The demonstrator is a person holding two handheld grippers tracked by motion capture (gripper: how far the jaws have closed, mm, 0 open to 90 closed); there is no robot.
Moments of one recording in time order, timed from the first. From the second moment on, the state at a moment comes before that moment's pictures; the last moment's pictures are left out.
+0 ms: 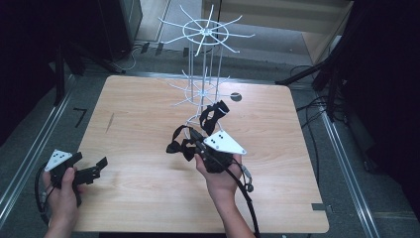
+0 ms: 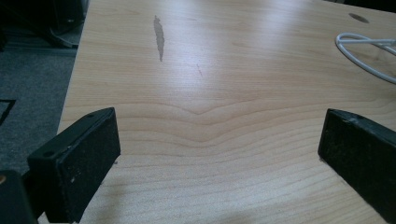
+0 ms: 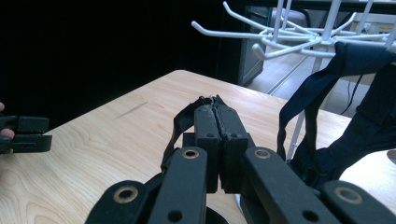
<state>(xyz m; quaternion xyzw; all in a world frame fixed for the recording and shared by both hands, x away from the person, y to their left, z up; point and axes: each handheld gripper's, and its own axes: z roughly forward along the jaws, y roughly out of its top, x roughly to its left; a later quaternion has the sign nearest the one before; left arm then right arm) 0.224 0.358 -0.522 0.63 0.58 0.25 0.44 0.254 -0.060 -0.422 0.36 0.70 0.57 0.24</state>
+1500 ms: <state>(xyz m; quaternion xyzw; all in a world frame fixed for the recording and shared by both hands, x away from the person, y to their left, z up) 0.225 0.358 -0.522 0.64 0.58 0.25 0.44 0.245 -0.077 -0.387 0.34 0.67 0.60 0.27</state>
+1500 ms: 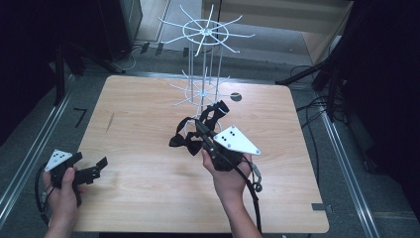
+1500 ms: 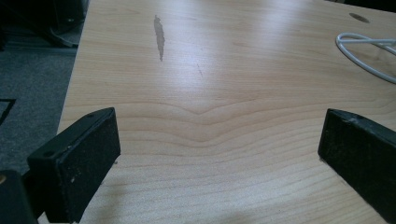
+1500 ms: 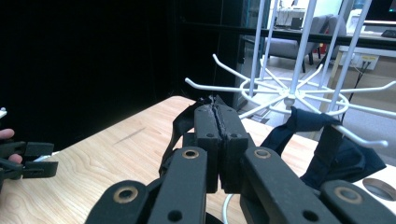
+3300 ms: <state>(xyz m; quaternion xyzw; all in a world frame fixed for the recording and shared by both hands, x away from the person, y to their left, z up) 0.224 0.358 -0.522 0.63 0.58 0.25 0.44 0.300 -0.083 -0.419 0.41 0.68 0.56 0.26</state>
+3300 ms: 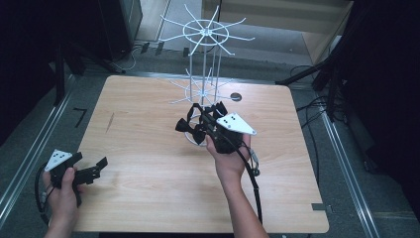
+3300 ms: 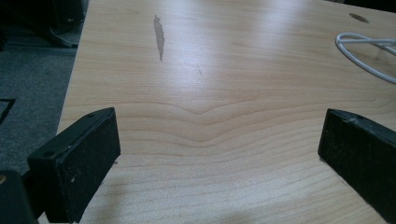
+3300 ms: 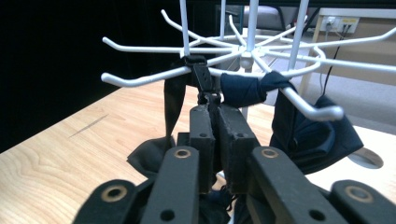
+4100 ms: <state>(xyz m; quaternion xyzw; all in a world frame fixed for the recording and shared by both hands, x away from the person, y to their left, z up) 0.224 0.358 -0.522 0.64 0.58 0.25 0.44 0.293 -0.112 -0.436 0.41 0.68 0.56 0.24</state>
